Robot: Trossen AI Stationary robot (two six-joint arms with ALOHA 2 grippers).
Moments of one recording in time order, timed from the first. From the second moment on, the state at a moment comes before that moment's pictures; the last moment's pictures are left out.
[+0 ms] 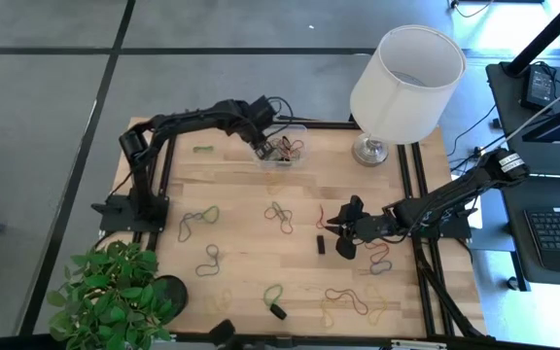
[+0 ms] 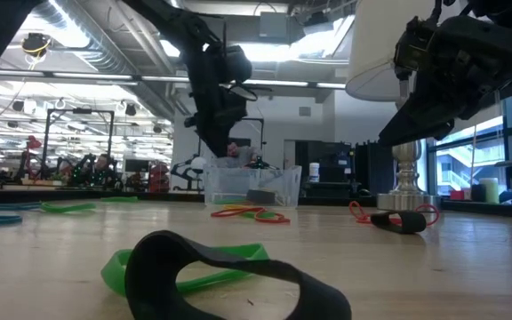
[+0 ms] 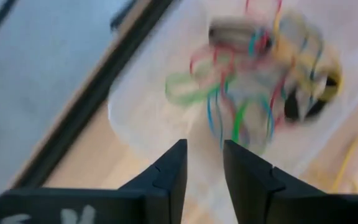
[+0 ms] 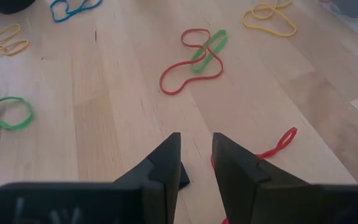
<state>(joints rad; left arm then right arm) 0.56 1.87 1.50 -0.81 -0.14 -0.08 0.39 1.25 0.50 0.03 0.45 0.59</state>
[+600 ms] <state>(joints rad) 0.20 1.27 0.82 -0.32 -0.15 -0.11 0.39 1.25 0.50 0.01 0.45 0.63</state>
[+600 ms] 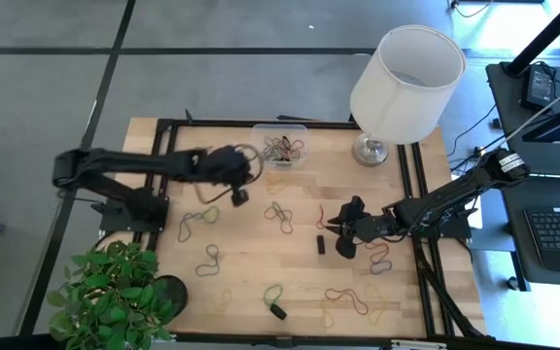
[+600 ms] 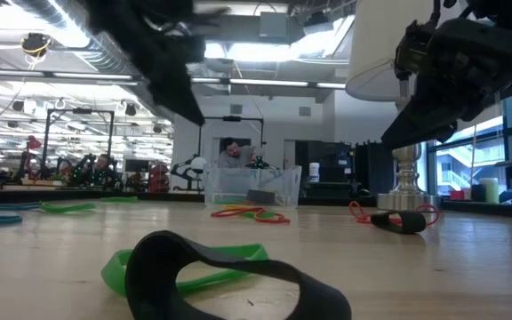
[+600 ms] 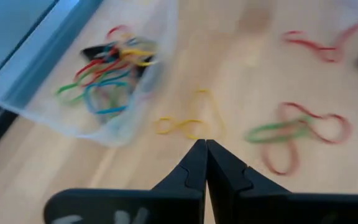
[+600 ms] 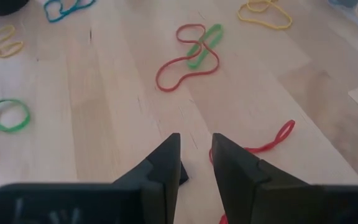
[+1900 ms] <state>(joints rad) -0.01 0.98 0.22 0.18 -0.25 -0.15 0.48 1.27 0.60 -0.43 0.38 1.07</state>
